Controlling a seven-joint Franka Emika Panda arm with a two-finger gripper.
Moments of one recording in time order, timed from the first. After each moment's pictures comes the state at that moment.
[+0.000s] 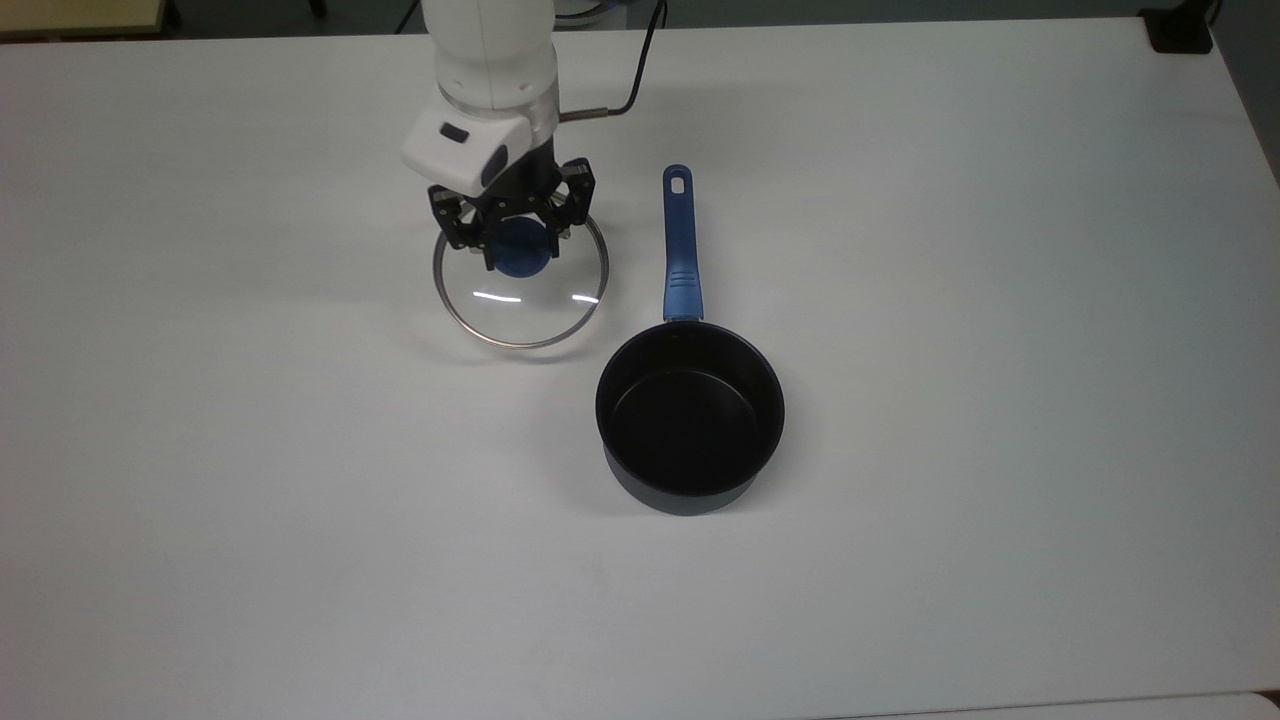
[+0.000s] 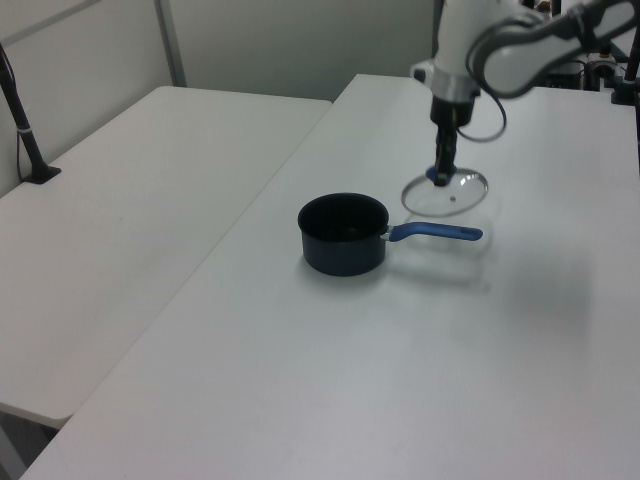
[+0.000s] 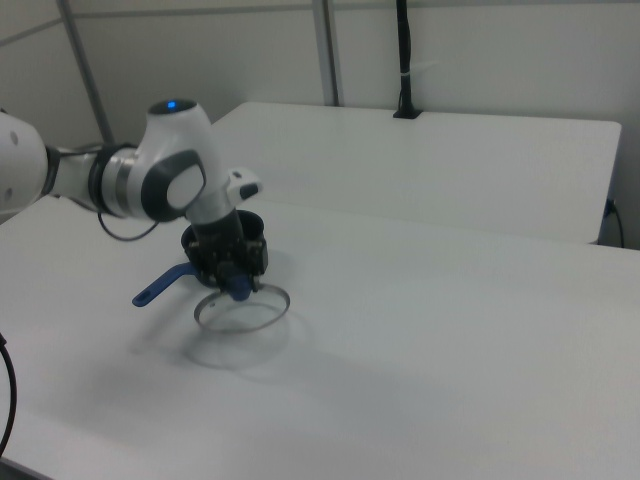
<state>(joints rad) 0.07 0.13 -0.05 -2.02 -0.03 2.27 -0.27</state>
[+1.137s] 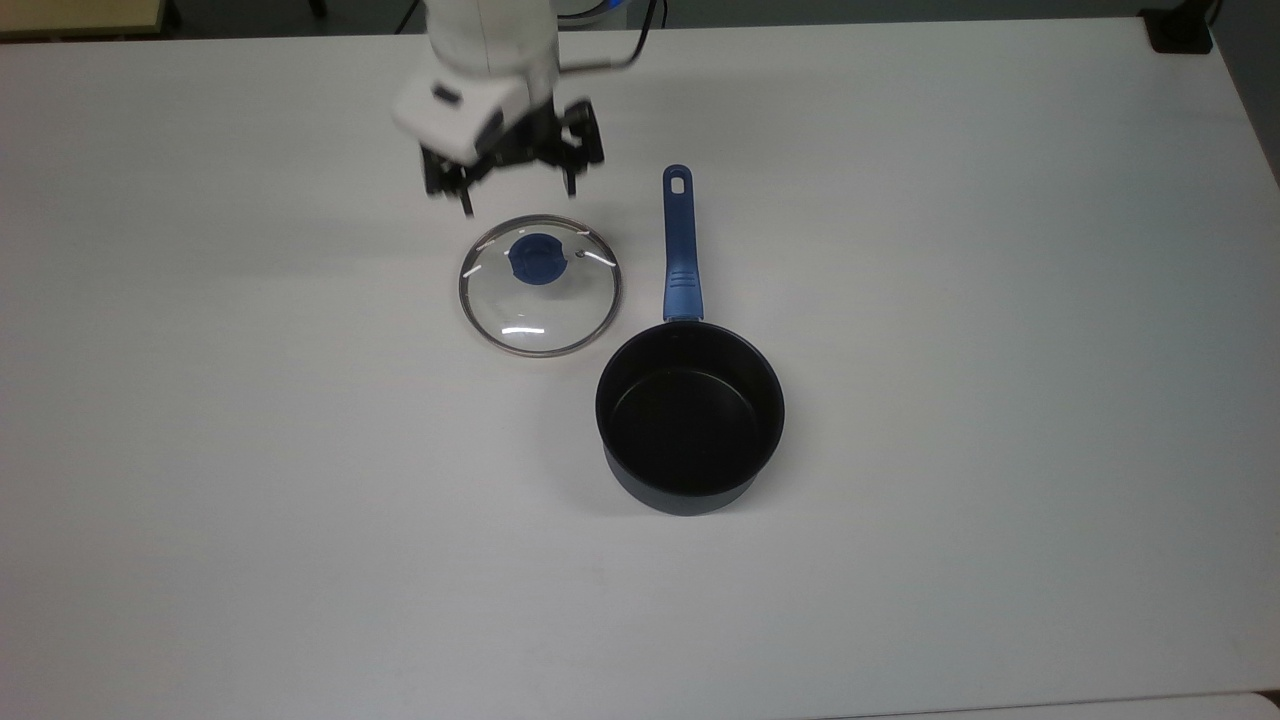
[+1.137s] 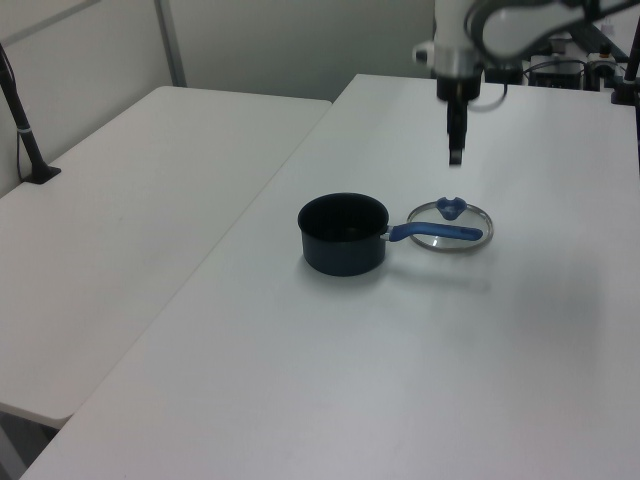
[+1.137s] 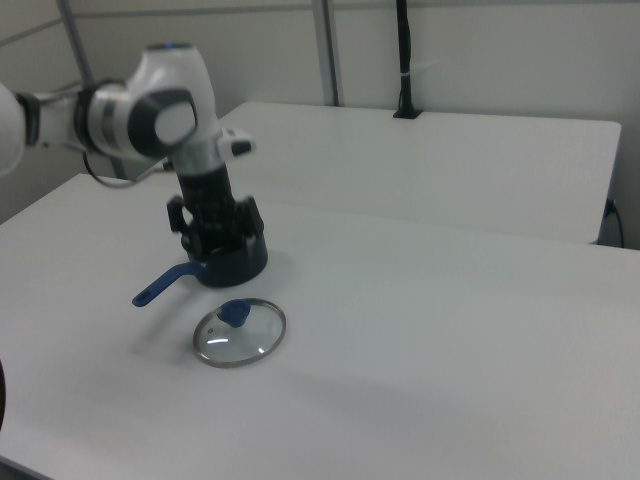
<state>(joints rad) 0.07 0.10 -0.04 -1.83 -0.03 1.93 -0.24</state>
